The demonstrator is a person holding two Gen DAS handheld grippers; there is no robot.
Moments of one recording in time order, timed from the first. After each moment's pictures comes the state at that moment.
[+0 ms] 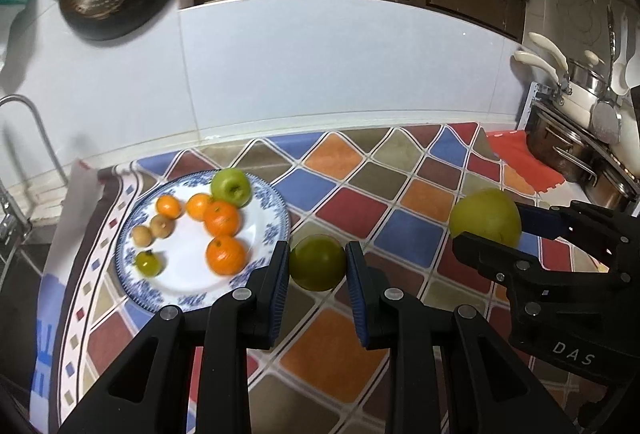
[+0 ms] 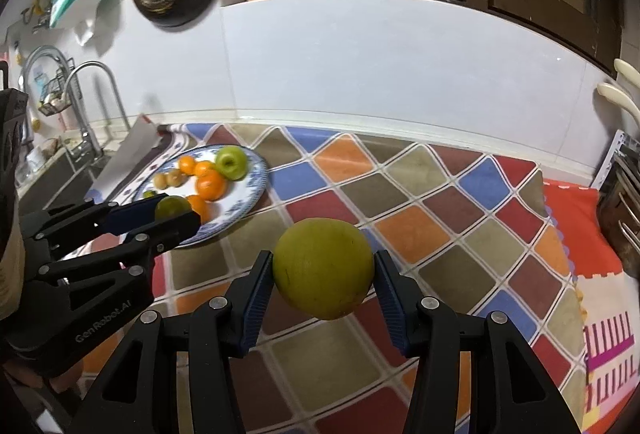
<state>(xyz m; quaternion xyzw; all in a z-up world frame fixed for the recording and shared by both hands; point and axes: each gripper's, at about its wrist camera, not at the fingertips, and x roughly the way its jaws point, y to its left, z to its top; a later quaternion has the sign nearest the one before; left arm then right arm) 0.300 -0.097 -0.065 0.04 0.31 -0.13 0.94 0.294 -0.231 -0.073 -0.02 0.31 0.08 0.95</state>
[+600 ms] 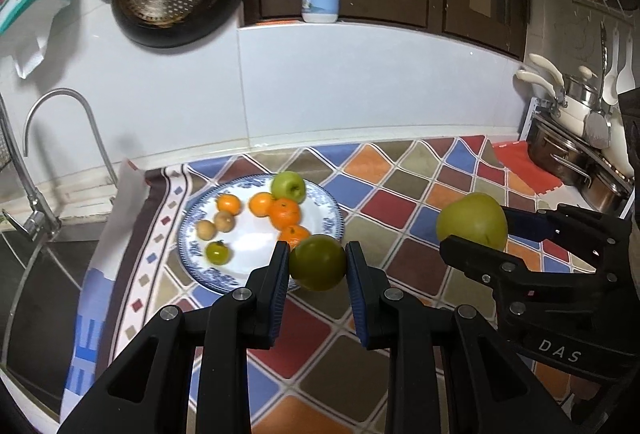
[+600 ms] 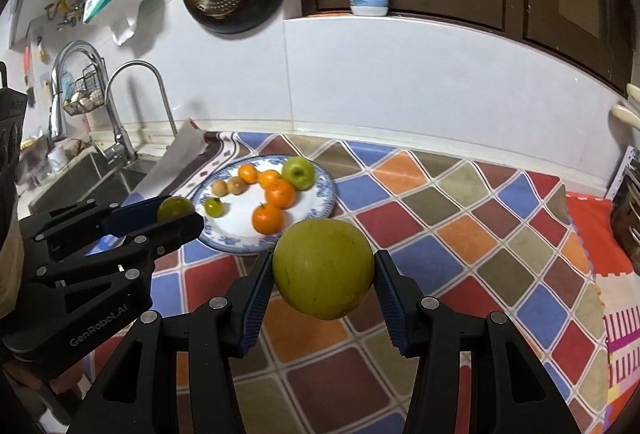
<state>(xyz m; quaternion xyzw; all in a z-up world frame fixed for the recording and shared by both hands) 0.264 -0.024 -0.042 0.04 0.29 -0.12 0.95 0.264 -0.160 -0.059 -0.03 0.28 0.10 0.95</state>
